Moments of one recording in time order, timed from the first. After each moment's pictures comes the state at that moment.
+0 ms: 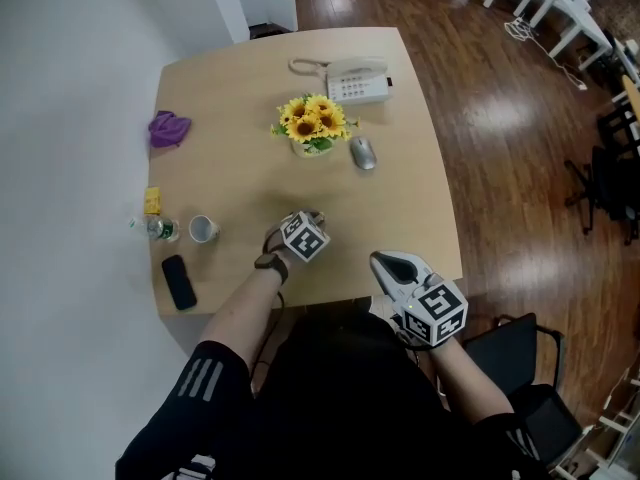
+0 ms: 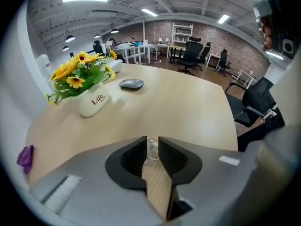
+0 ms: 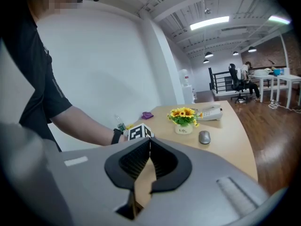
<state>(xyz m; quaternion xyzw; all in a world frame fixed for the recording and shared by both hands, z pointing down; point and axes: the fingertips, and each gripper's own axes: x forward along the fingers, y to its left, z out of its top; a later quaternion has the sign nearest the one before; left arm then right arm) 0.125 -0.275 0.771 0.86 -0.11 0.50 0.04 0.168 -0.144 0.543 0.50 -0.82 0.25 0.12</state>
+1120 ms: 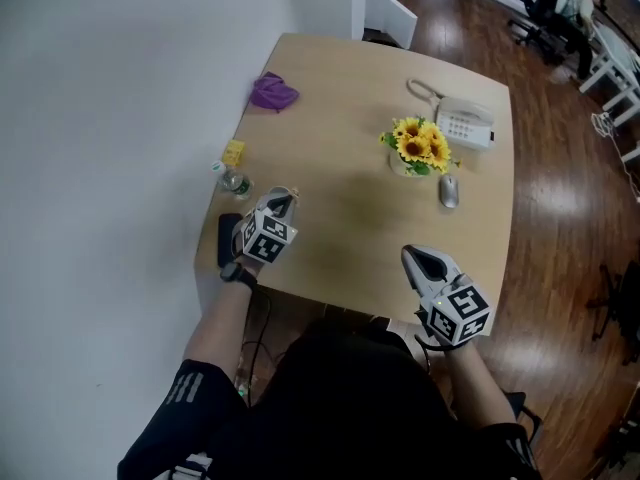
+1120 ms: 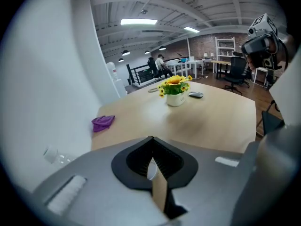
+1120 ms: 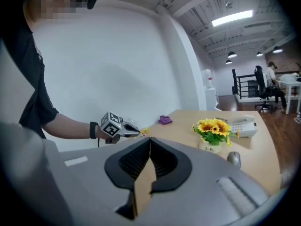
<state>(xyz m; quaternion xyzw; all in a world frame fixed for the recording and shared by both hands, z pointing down) -0.150 -0.352 0.646 0.82 -0.40 0.40 0.05 0.081 -0.220 0.525 0.40 -0.88 0.21 0.12</state>
